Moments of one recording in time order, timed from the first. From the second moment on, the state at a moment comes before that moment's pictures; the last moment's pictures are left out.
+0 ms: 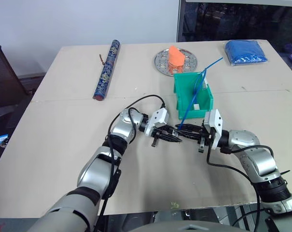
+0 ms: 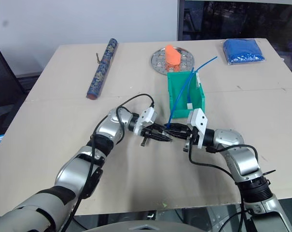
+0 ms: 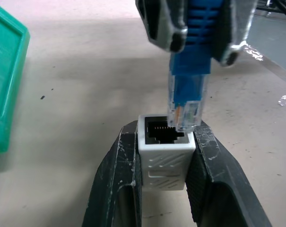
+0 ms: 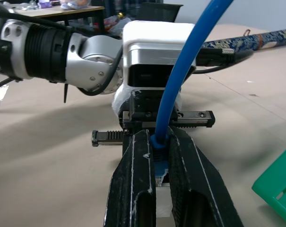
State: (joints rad) left arm -0.84 0.25 -0.28 0.89 -0.18 -0.23 -1.58; right arm -0.27 -0.47 0.18 -0.17 0.42 0.21 0.98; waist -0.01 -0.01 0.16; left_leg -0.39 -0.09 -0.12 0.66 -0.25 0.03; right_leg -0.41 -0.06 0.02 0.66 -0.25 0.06
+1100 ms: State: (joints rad) left arm -0.81 0.22 -0.26 0.89 -0.17 -0.11 -1.58; right arm -0.35 -0.47 0.24 -0.06 0.32 0.27 1.03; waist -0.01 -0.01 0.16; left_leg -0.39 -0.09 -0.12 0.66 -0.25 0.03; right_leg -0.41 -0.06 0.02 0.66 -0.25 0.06
